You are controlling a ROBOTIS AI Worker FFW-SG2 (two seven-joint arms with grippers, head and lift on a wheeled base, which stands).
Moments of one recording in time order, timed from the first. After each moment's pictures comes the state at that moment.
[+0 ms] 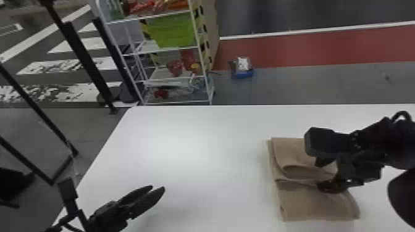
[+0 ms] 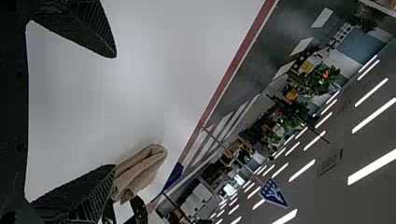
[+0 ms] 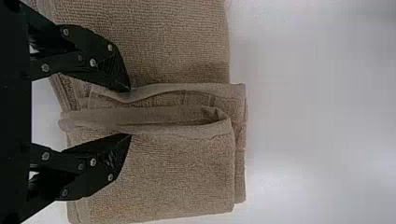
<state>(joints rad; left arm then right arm) 0.35 0.01 0.67 -2.00 0.31 0.89 -1.08 -0.30 -0.39 0.56 -1.77 0.85 0.56 1.36</state>
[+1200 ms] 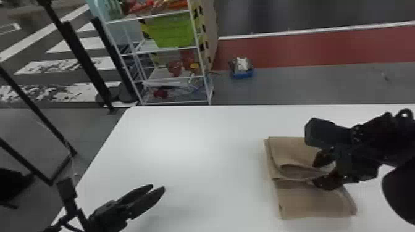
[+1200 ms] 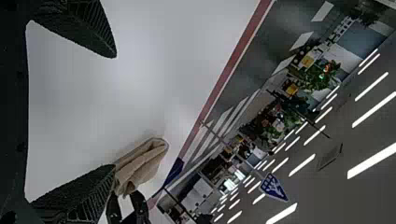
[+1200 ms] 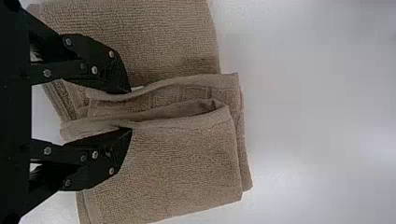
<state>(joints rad) 0.35 0.01 0.67 -2.01 0.31 0.89 -1.09 -0.31 -0.38 0.56 -1.77 0.80 0.68 1.36</state>
